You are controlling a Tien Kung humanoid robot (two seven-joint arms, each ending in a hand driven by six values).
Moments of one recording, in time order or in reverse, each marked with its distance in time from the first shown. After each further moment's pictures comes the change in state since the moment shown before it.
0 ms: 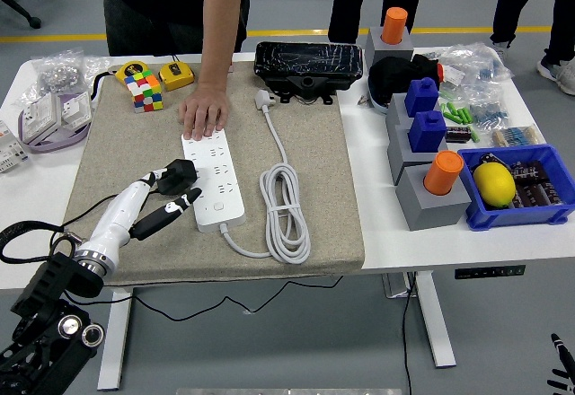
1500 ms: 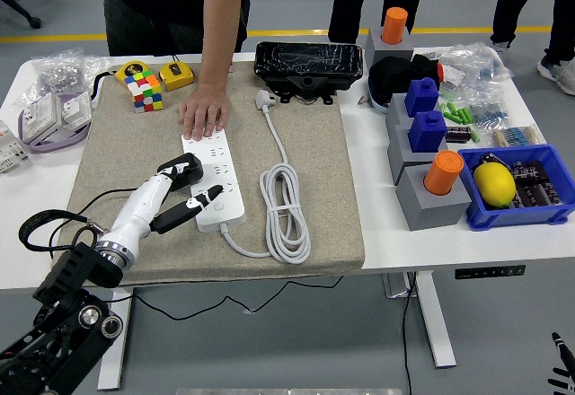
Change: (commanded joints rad) left arm -0.078 -0.019 0.081 0.045 0.012 0.002 -0.006; right arm 0.002 -0.002 0.004 0.000 -0.002 0.001 0.000
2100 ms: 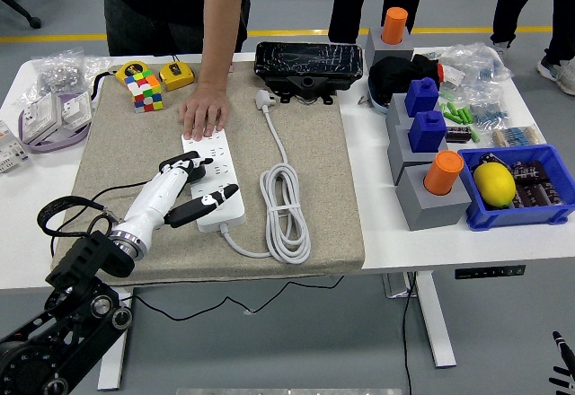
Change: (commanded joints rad) left arm -0.084 0.017 0.067 0.029 0.025 -0.019 0.019; right arm 0.002 -0.003 -0.001 0.000 -0.001 0.000 0.000
